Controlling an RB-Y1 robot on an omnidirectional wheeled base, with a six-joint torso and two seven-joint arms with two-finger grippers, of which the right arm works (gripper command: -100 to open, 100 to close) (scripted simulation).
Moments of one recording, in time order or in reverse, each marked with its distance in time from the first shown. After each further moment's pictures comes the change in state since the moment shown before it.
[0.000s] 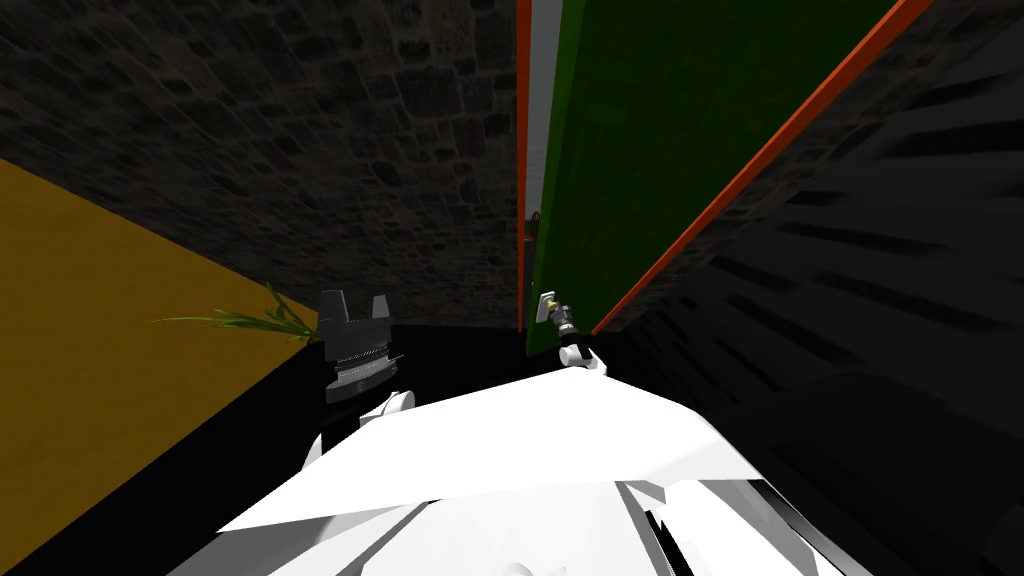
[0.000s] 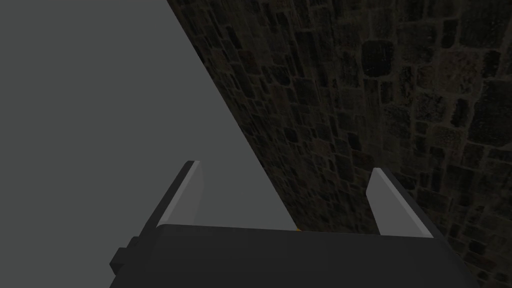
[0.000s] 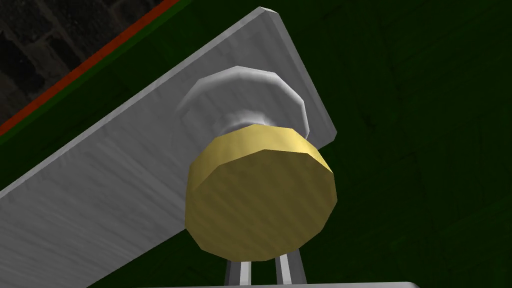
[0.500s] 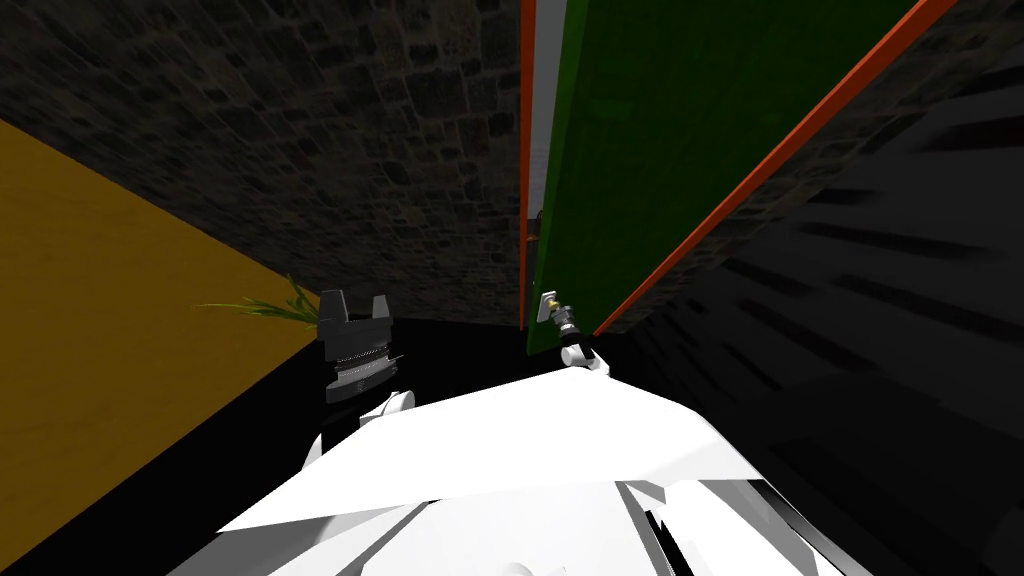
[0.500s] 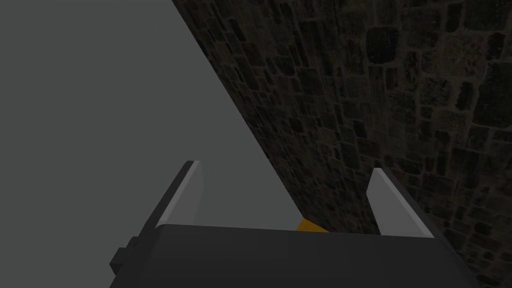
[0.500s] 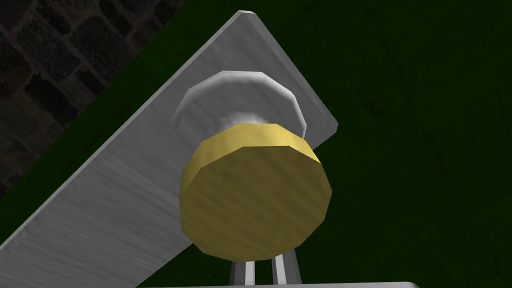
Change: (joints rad) arm 0.010 -0.047 0.037 -0.018 -0.078 0.007 -0.108
